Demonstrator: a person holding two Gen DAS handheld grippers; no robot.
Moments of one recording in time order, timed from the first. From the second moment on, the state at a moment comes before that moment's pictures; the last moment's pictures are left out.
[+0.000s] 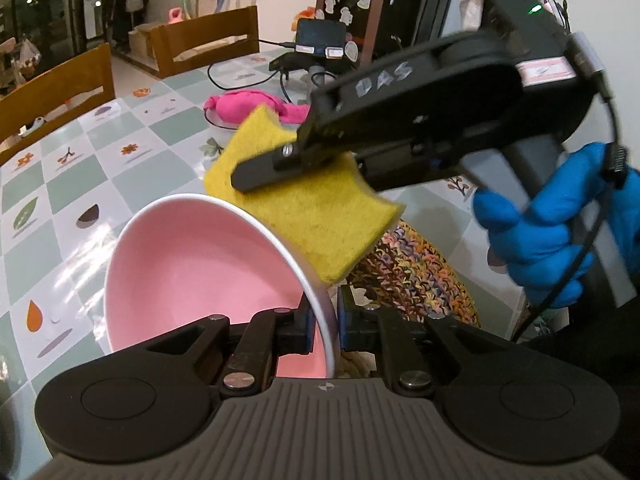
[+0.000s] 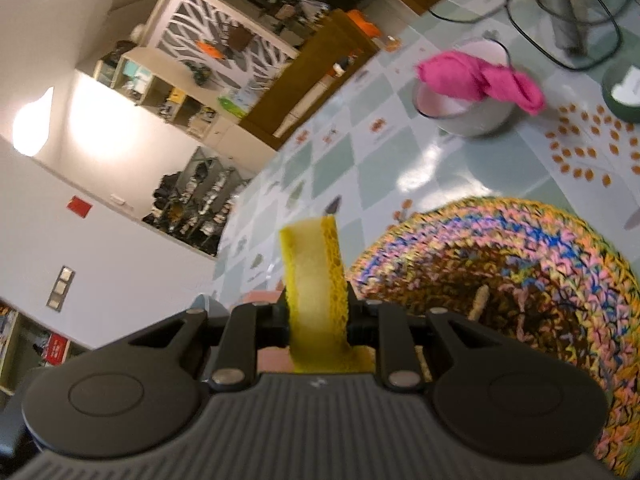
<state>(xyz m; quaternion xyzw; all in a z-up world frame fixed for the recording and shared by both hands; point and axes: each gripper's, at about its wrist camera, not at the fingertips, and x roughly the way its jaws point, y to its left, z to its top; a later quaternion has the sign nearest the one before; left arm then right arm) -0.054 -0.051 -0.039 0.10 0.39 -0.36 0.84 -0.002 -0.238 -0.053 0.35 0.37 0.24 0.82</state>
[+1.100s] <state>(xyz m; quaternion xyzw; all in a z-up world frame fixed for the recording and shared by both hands) -0.055 -0.048 -0.048 0.08 0.41 -0.37 0.83 0.018 -0.242 -0.079 0.38 0.40 0.23 0.80</state>
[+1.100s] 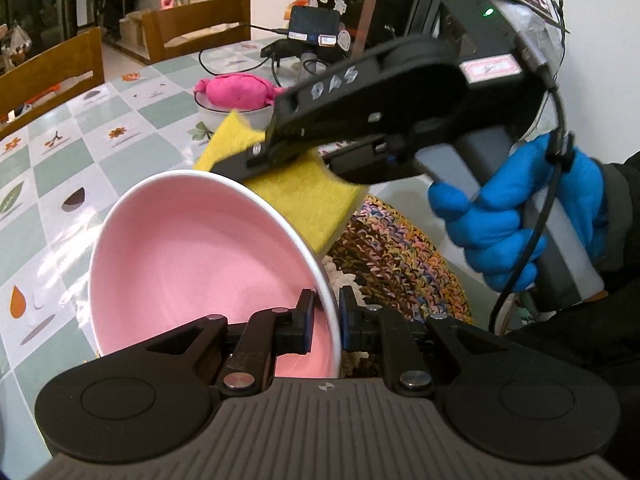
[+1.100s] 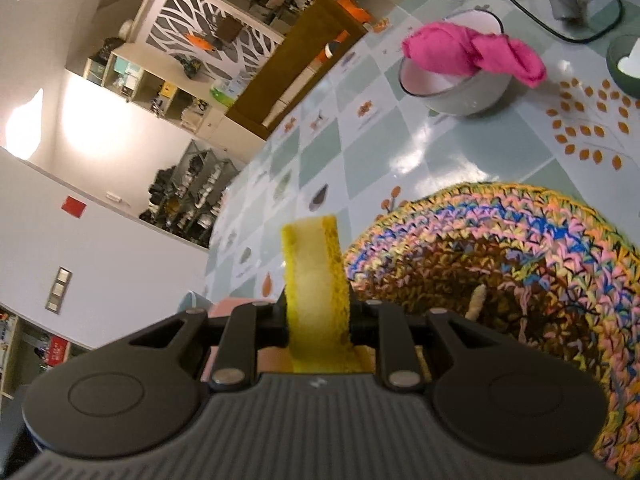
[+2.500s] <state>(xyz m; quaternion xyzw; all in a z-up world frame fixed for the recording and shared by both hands) -0.049 -0.046 -0.047 0.07 0.42 -0.36 0.83 0.033 -0.232 -0.101 0.37 0.43 0.22 0.79</state>
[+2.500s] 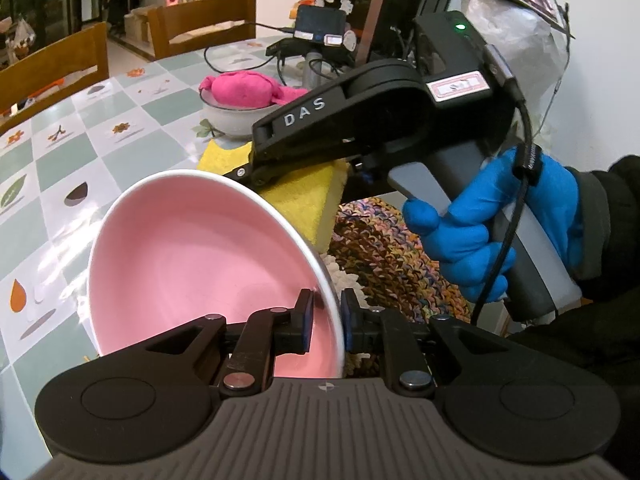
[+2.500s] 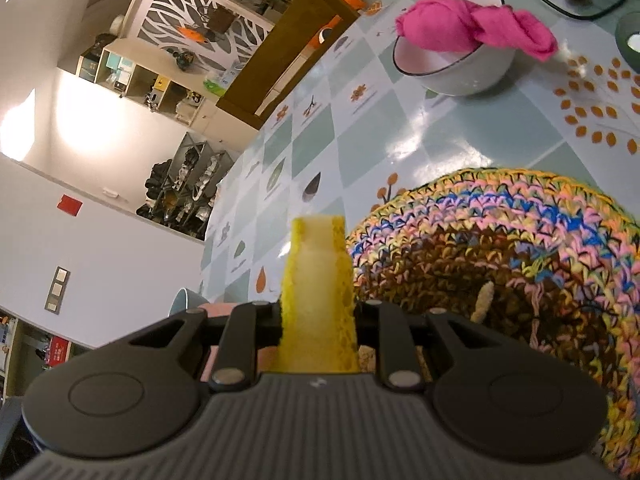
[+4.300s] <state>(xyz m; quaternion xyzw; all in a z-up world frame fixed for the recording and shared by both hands) 0.016 -0.058 -0.023 0.03 0.42 -0.30 0.86 0.029 -0.249 -0.088 0.36 0.40 0.20 0.82</state>
